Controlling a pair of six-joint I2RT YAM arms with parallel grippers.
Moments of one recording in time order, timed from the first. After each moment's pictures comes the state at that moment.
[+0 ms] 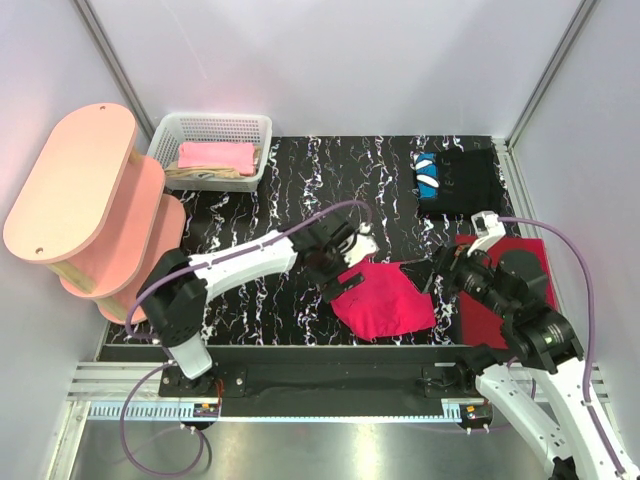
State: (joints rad) left arm -0.90 1.71 1.31 -0.72 0.09 0.21; right arm 0.40 0.49 0.85 -0.62 -0.26 0.53
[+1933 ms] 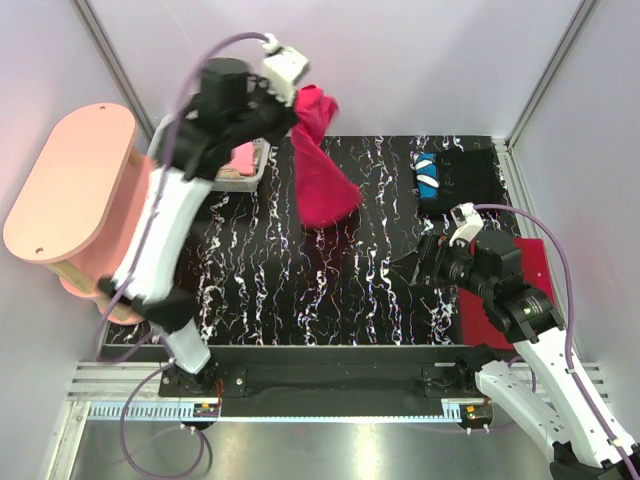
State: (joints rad) left arm -0.51 1.79 2.34 -0.95 0.15 0.20; right arm 0.40 0.65 0.83 -0.62 -0.30 0.57
